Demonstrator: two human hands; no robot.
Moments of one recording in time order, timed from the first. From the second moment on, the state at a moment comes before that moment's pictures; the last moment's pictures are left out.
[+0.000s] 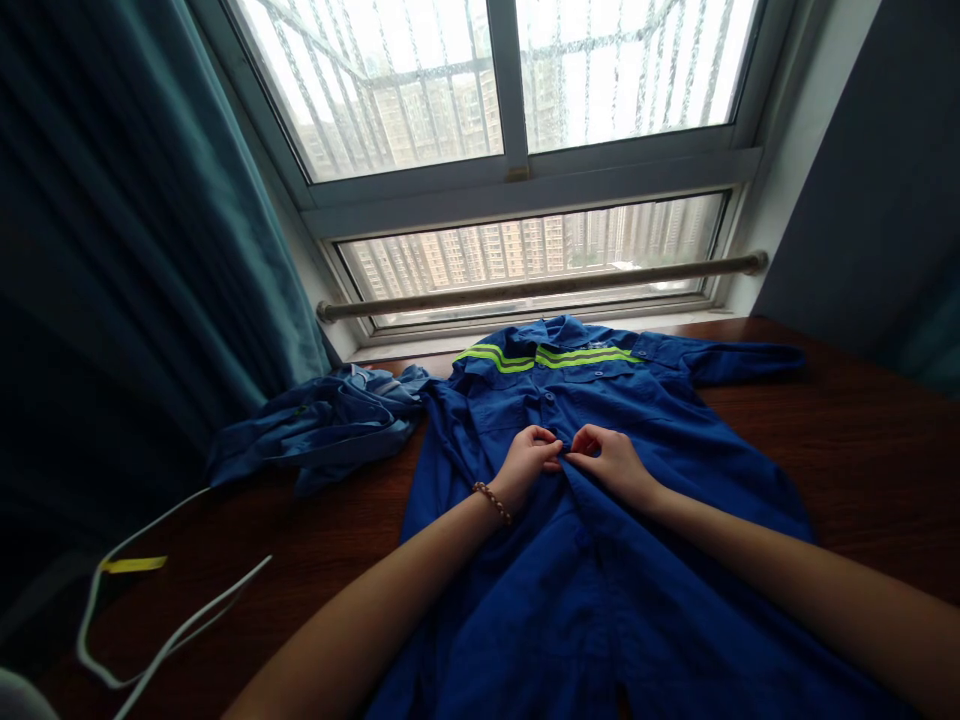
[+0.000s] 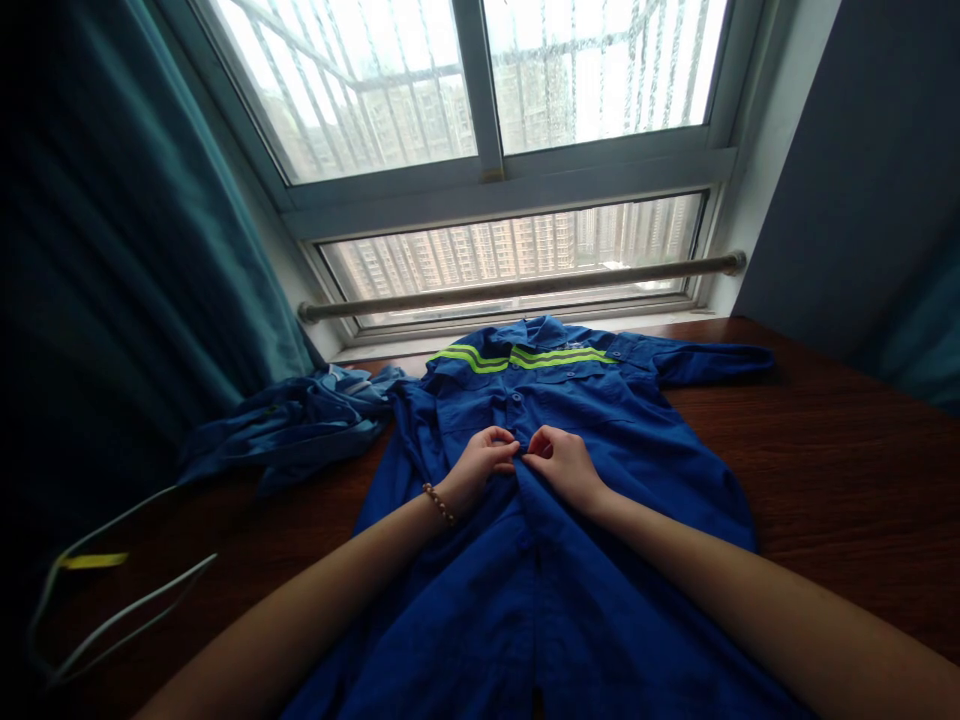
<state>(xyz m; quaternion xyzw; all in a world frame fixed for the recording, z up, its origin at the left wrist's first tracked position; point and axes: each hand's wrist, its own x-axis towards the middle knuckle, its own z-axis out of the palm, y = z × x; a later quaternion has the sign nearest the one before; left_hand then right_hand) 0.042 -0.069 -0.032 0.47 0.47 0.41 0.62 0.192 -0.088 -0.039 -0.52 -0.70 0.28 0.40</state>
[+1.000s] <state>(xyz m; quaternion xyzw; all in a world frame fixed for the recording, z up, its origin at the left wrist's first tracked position) 0.042 -0.075 -0.030 0.36 0.40 0.50 0.68 0.190 -0.086 -0.040 -0.46 -0.68 0.36 0.45</state>
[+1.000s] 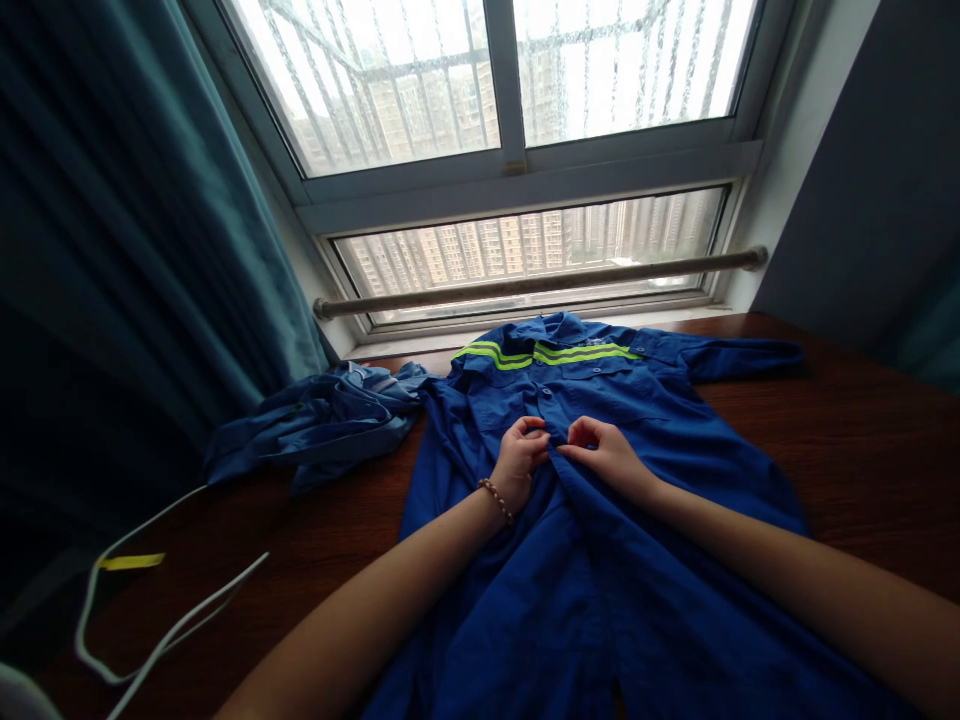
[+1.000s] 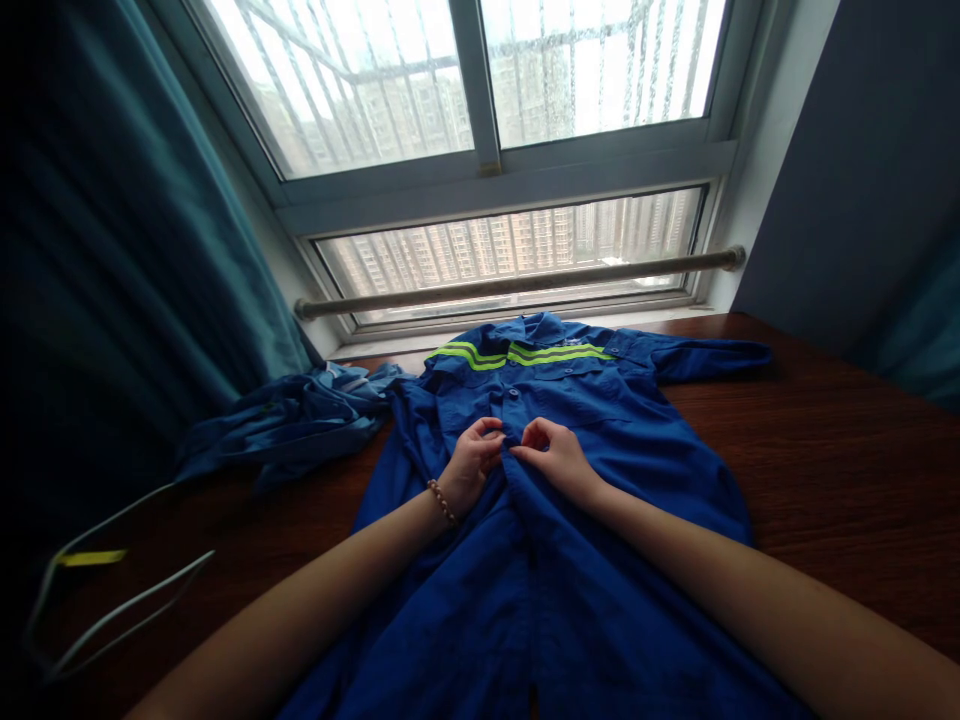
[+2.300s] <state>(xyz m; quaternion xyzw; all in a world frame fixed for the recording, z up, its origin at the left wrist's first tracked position) 0.042 -0.070 -0.037 0.50 0.37 0.42 0.66 0.193 -0.076 -0.036 -0.47 -0.60 0.49 0.42</state>
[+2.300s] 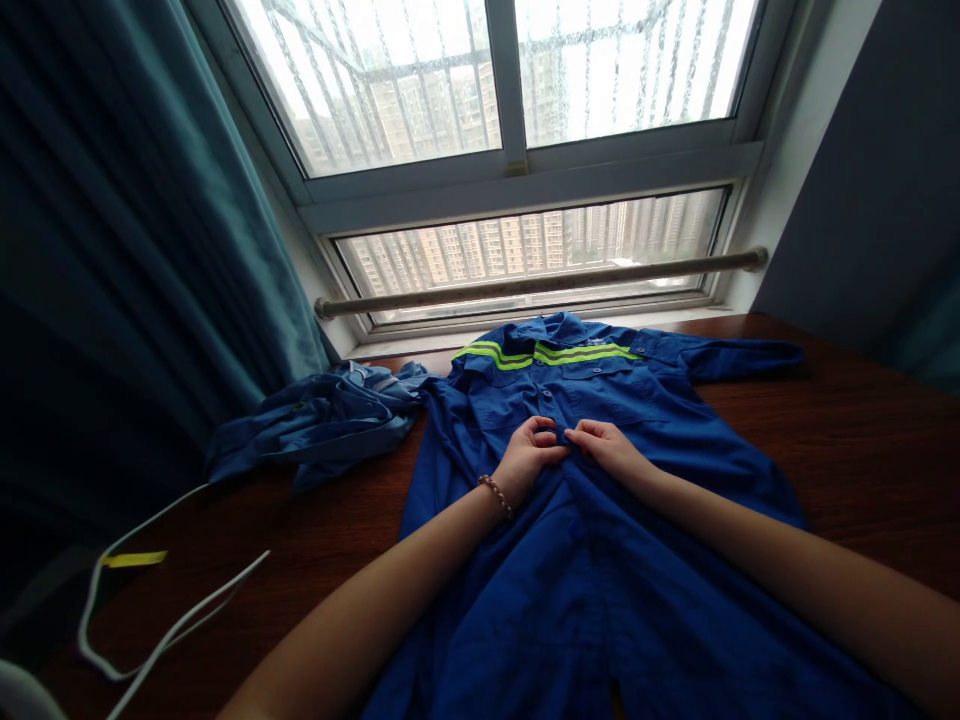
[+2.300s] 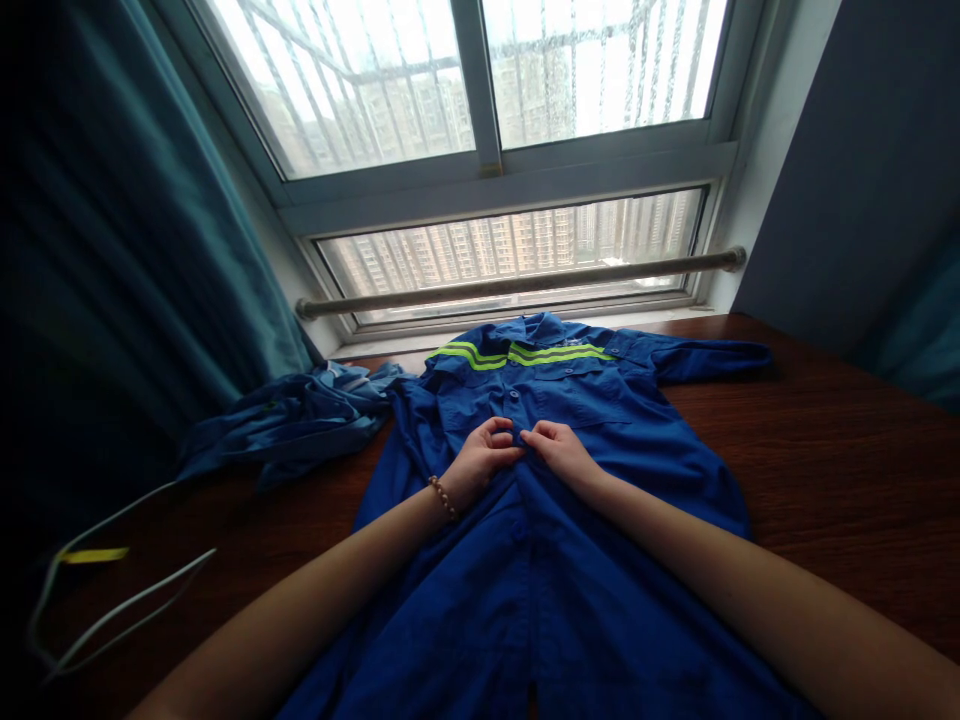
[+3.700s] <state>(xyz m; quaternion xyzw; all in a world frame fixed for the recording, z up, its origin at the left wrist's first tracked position) 0.015 -0.040 -0.014 0.86 0.39 0.07 0.31 0.196 -0.085 -0.032 -0.47 -0.50 0.60 0.41</state>
